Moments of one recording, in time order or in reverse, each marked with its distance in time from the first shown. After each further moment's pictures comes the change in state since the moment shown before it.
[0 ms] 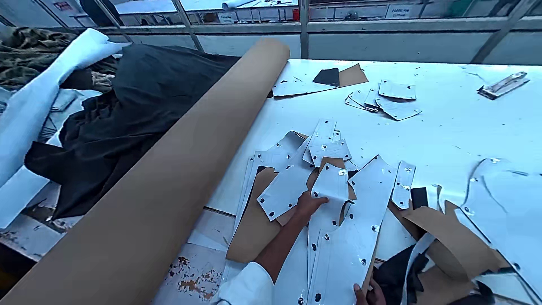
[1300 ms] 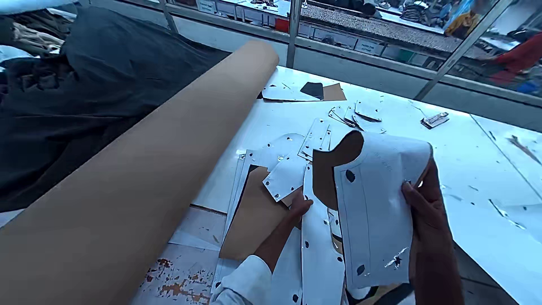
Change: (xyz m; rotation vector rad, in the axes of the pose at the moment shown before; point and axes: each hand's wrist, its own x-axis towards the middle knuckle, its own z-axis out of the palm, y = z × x) left_hand -0.018 -0.016 -0.024 -0.175 -0.166 0.121; right_hand 0.000 -0.274 0.035 0.139 -0.399 -0.792
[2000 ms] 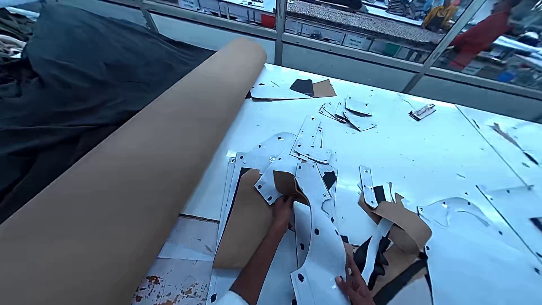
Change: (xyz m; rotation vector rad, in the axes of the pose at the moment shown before) left_hand 0.004 -0.020 -0.018 -0.145 0.211 0.030; right_hand -0.202 0.162 -0.025 0.098 0.078 0.666
